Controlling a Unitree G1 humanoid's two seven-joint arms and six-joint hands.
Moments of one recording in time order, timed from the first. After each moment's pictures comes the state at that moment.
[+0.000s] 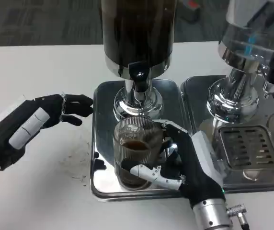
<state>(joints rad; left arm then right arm) -0.37 0.51 0.18 0.92 -0.22 -0.71 -0.87 0.02 -0.01 0.34 0.30 -0.52 -0.31 -0.39</state>
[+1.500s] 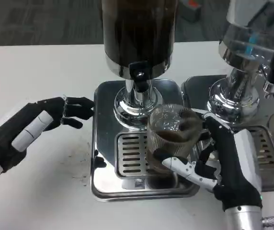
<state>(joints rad) -0.36 0.50 0.17 0.93 -0.19 -0.73 -0.84 0.17 -0.05 0.24 0.06 -0.54 -0.31 -0.42</state>
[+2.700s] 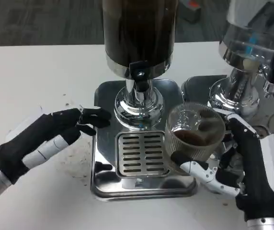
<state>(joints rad) -0.22 0.49 0.11 0.74 -0.18 -0.86 -0.81 0.33 -0.08 0.19 -0.15 -0.54 -0.30 -0.38</state>
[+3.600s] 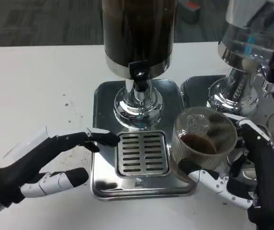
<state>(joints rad) -0.05 0.55 0.09 0.52 -0.14 -0.98 -0.77 0.45 -0.08 0.18 -0.29 -0.54 -0.30 -0.35</state>
